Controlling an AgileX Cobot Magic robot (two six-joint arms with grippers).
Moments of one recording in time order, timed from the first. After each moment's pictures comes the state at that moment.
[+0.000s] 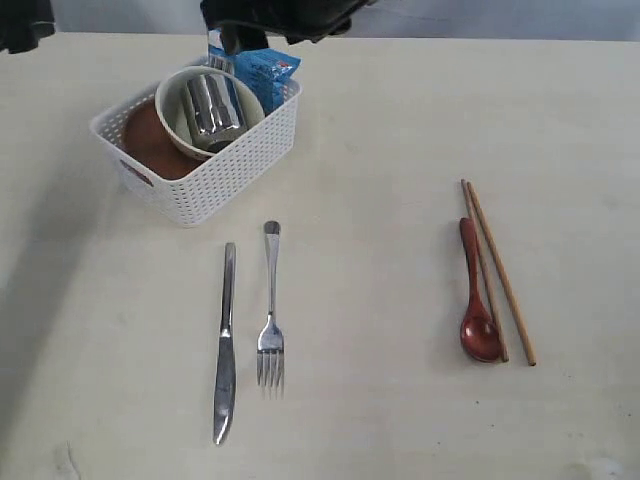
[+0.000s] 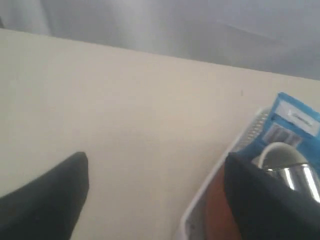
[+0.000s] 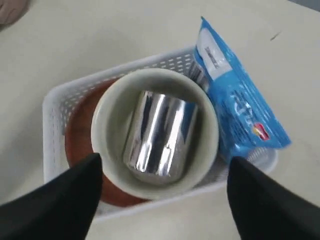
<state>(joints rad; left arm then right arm) 0.12 1.39 -0.81 -0.77 0.10 0.57 0.63 1.96 -1.66 0.32 0.63 -0.17</state>
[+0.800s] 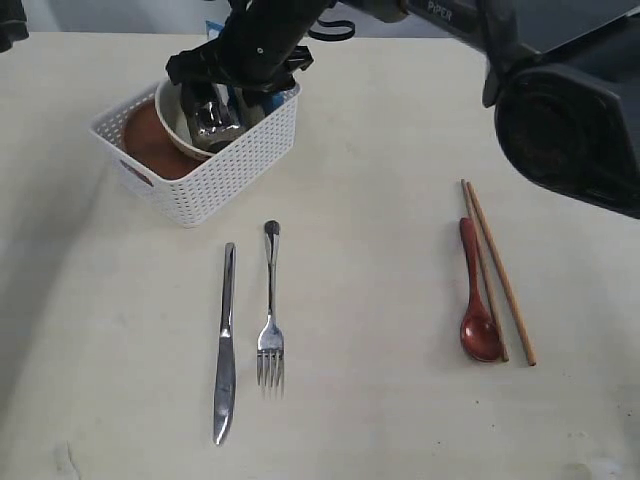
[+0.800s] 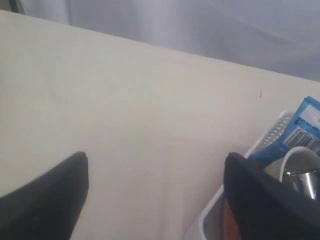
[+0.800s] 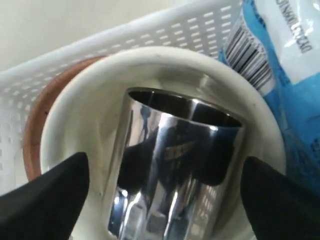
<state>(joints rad) 0.18 1.39 -0.81 -0.77 0.14 0.57 0.63 2.42 -2.17 0.41 0.91 -0.18</state>
